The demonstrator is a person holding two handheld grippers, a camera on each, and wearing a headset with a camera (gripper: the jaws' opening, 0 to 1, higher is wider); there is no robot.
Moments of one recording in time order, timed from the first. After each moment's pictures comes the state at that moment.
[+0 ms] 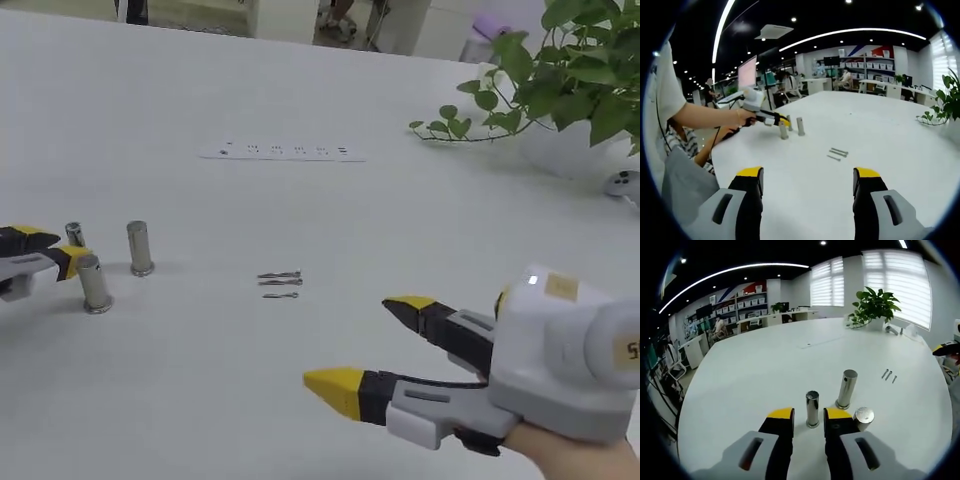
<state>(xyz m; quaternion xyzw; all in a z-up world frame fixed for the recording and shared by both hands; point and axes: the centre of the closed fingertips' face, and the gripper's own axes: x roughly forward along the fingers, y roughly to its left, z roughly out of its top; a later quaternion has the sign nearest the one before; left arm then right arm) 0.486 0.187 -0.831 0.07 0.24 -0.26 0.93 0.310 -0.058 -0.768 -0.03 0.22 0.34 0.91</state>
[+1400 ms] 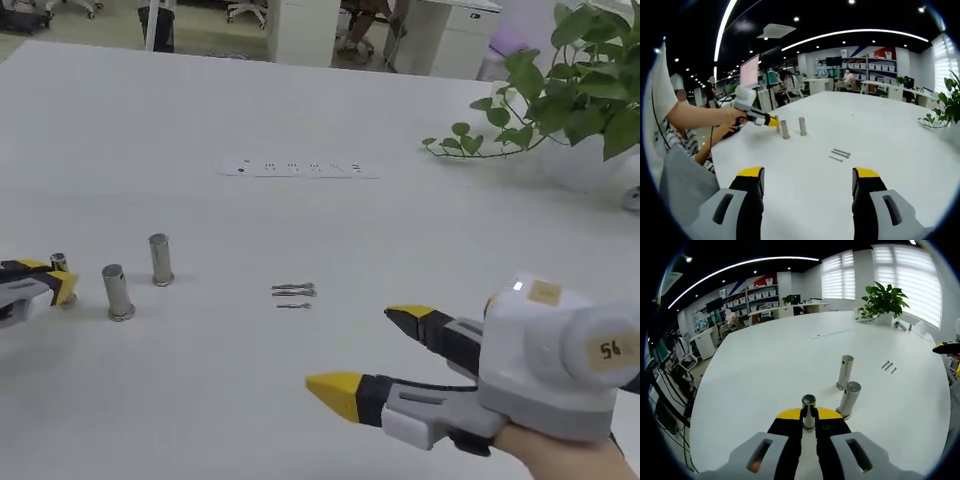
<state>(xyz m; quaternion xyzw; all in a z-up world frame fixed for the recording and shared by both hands) 0.437 0.215 -0.825 0.08 0.27 -0.20 0.94 0.308 -0.053 -0.769 -0.04 0.22 0.35 0.91</state>
